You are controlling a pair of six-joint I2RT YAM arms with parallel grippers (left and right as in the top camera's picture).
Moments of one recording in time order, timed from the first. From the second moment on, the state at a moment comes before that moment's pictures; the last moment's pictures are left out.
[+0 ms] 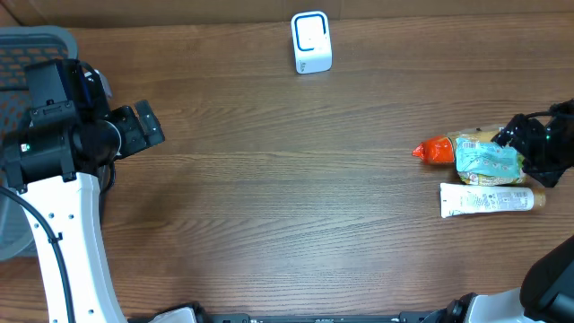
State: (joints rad) left arm 0.24 1.40 1.64 -1.28 0.01 -0.20; right arm -0.48 1.66 1.34 -1.04 -0.25 0.24
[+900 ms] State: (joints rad) left arm 0.24 1.40 1.64 -1.28 0.01 -0.20; right arm 0.18 1.49 1.38 -1.08 -0.50 0.01
